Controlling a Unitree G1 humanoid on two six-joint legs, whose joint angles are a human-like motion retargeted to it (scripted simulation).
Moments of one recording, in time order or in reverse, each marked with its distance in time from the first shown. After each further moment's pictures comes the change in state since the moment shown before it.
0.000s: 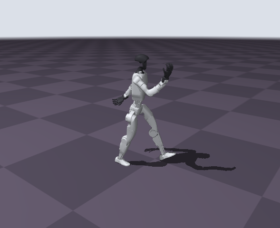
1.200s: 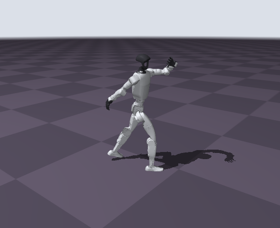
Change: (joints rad) left arm -1.998 0.723 -0.651 -1.240 0.222 -0.719 1.384; right arm 1.637 0.172 -0.628 1.622 -1.497 0.594 0.139; waist -0.810 0.257 0.038; left_leg 0.853 -0.110 -0.153 0.155 -0.130 0.110; right_leg -0.639 -0.215 0.096 0.330 0.249 0.237
